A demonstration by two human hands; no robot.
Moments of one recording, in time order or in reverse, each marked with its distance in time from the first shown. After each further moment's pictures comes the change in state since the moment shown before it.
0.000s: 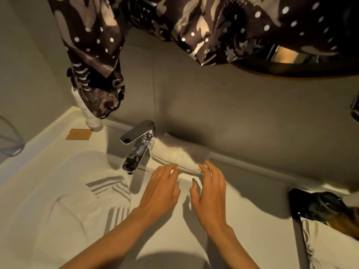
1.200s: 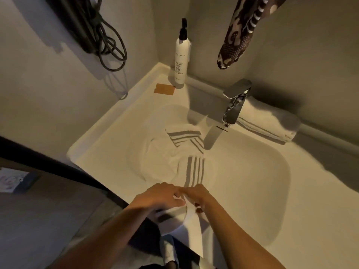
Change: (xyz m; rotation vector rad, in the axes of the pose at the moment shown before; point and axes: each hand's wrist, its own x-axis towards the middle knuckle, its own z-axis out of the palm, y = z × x) left_hand -0.224 -0.127 -0.112 -0.057 -0.934 -0.532; right_hand -0.140 -0.179 0.149 0.190 -1.123 0.900
